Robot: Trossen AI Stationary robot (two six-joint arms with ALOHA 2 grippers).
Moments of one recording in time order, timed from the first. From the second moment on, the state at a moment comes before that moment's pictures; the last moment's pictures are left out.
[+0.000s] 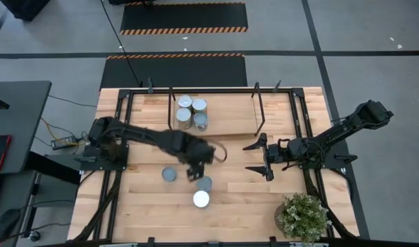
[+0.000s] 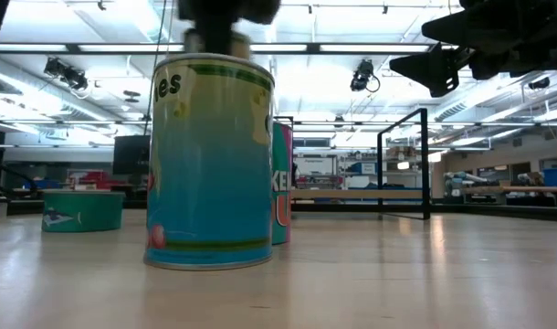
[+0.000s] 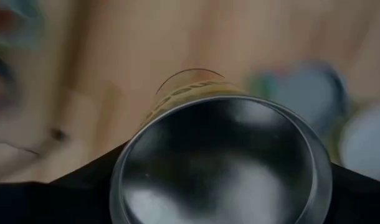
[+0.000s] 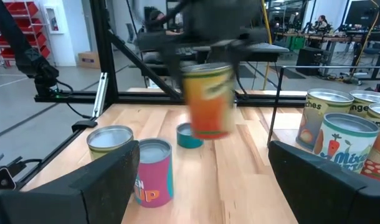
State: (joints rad) left arm -0.18 1.85 1.70 -1.23 -0.13 -0.51; right arm 0.33 1.04 0.19 0.81 0.27 0.00
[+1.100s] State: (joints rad) left arm 0.38 2.18 2.11 -0.90 -0.07 0.13; right arm 0.31 1.08 0.19 0.84 0.27 -0.03
